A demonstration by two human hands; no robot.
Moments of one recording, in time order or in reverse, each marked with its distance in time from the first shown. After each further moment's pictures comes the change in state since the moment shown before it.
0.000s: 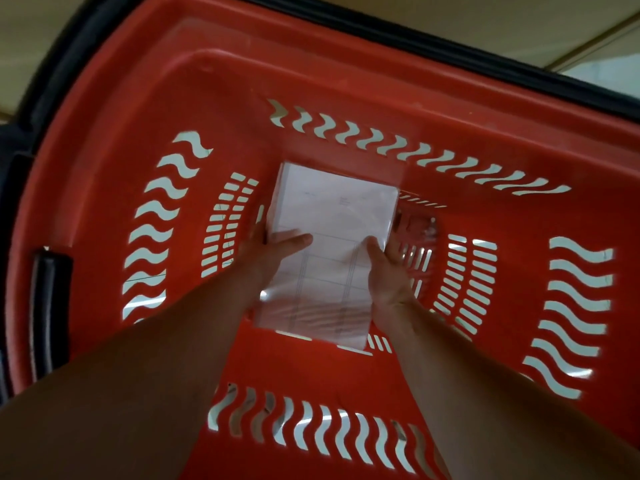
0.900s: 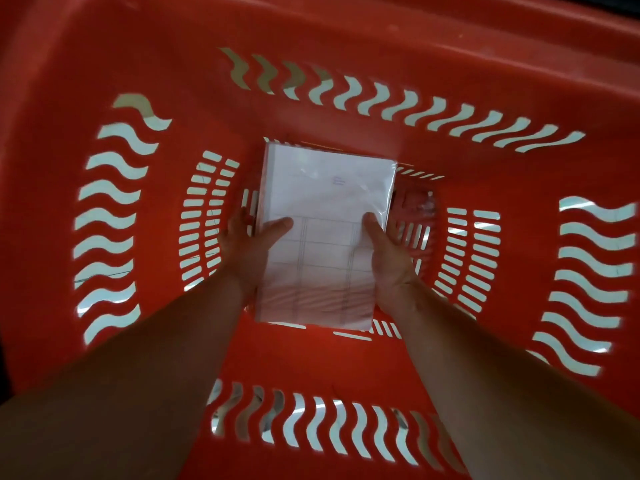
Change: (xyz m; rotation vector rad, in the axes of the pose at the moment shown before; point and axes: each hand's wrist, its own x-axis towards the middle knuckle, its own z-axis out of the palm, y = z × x) left_hand 0.011 -0.039 0.007 0.042 0.155 0.073; right_hand 0.022 0.017 0.002 0.403 0.055 -0.039
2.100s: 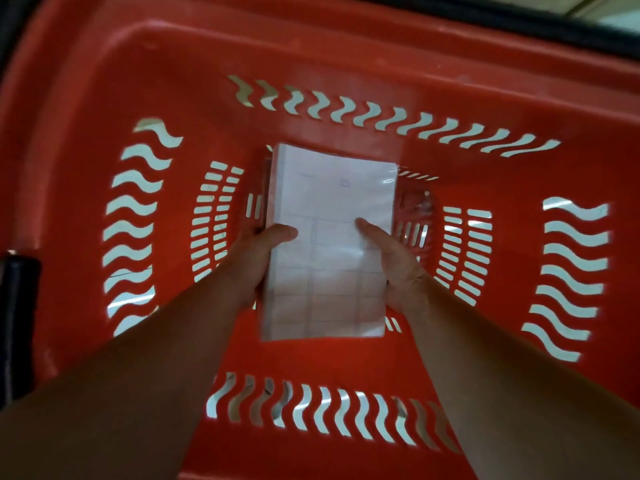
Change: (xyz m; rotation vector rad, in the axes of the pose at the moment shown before) left_hand -0.039 0.043 -0.011 -0.237 -0.219 -0.200; right_hand -0.038 -0.044 -0.014 0.033 -0.270 0.271
